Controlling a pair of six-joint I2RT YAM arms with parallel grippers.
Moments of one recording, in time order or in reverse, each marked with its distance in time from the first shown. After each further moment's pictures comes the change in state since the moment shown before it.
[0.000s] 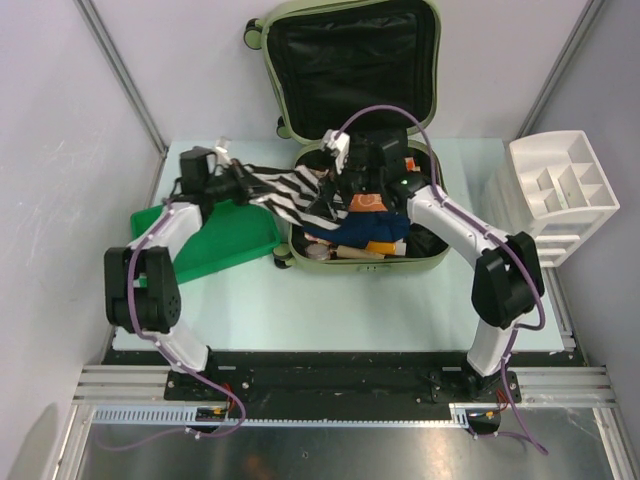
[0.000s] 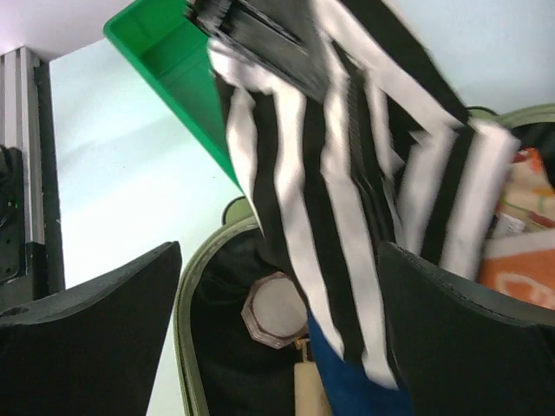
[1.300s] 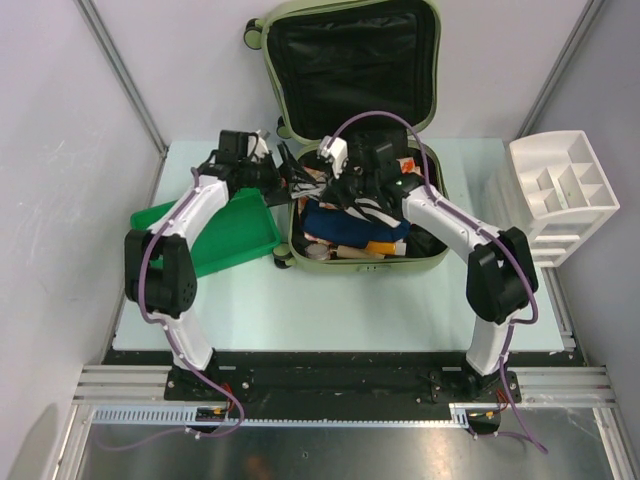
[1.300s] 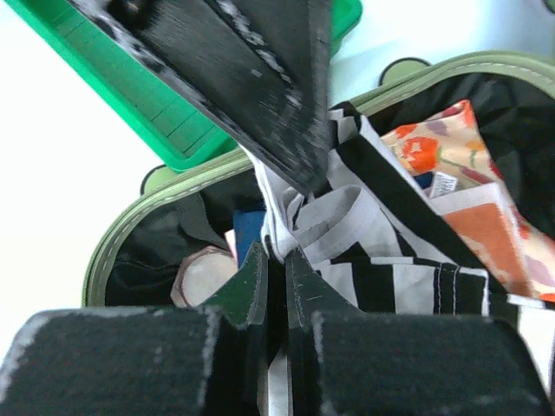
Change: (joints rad) left arm -0.150 0.100 0.330 -0.465 -0.117 0.045; right arm -0.016 0.027 0.014 -0.045 0.171 -0.131
